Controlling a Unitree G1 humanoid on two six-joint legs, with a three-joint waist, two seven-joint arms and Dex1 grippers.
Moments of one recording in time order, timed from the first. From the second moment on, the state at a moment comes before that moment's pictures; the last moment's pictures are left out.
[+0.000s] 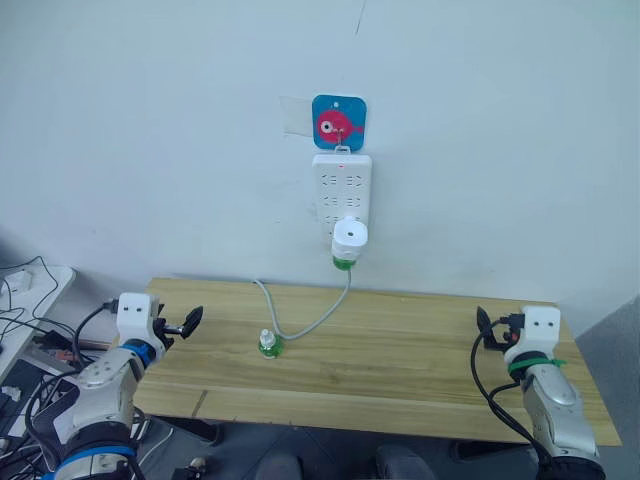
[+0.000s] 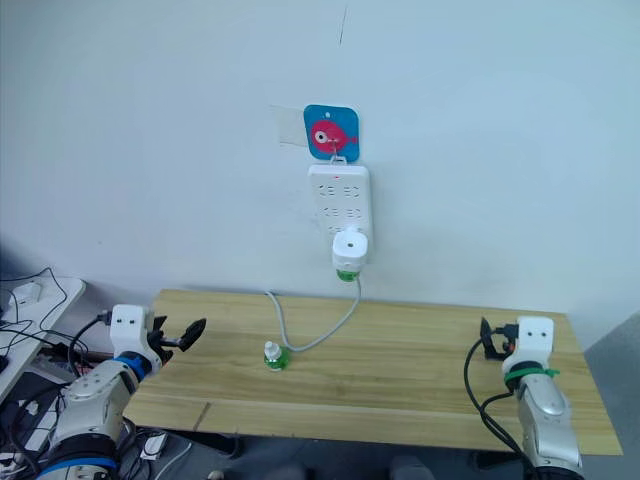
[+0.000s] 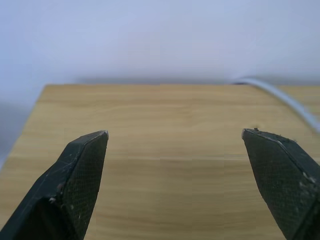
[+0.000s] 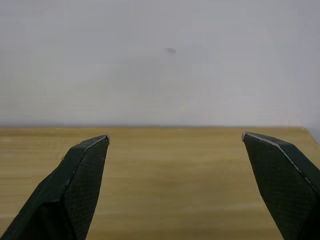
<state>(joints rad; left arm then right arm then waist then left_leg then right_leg) -0.19 0.58 0.31 0.60 -0.28 0.02 -0.61 0.03 -0.30 -0.23 0.14 0.20 0.04 0.25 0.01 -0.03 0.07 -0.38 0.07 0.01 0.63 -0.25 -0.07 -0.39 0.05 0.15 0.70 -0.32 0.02</state>
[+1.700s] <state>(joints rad) -1.12 0.39 -0.01 1.20 -0.13 0.00 -1.32 -0.07 -0.27 0.02 -0.71 0.54 0.75 0.24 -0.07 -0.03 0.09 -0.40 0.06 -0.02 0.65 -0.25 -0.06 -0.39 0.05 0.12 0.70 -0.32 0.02</state>
